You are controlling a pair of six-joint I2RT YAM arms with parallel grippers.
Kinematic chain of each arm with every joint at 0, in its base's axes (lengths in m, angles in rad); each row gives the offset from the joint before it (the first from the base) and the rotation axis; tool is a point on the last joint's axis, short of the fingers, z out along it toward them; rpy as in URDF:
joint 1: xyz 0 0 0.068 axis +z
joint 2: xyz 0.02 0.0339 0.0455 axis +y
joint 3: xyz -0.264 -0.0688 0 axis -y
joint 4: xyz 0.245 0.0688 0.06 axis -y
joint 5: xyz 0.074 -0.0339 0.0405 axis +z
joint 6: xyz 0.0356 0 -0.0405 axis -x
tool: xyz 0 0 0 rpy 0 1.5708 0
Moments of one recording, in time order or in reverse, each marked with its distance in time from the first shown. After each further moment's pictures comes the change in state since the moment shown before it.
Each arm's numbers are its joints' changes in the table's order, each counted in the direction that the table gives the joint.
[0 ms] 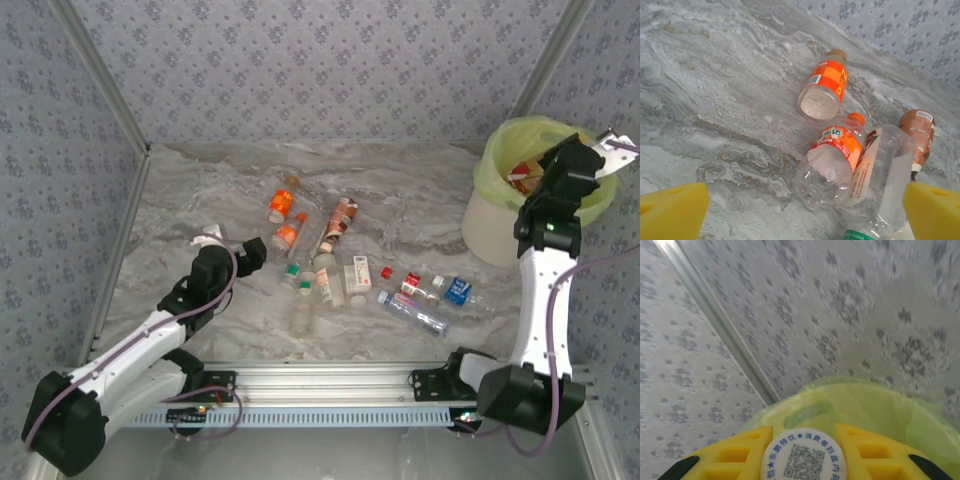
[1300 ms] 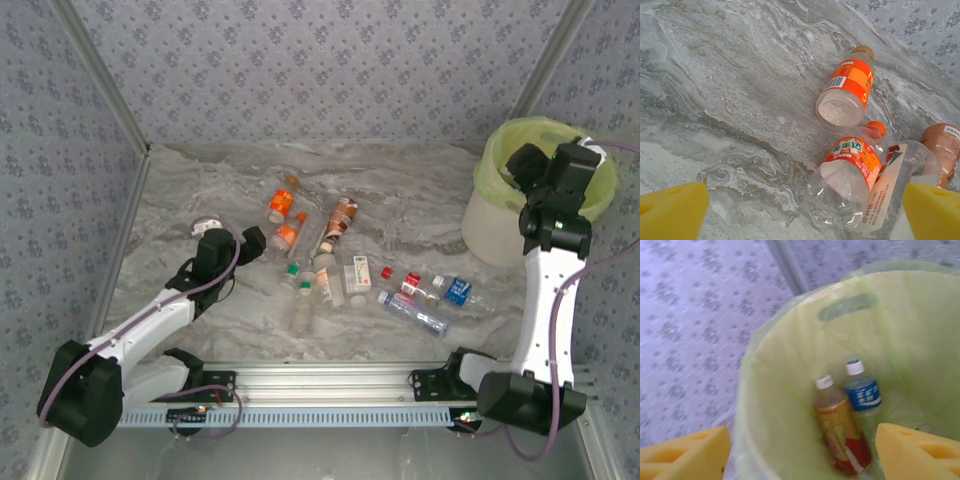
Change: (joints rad) left arm 0.086 0.166 0.090 -0.011 -0.052 0.071; right arm 0.035 -0.049 0.117 -0.467 0.341 -0.008
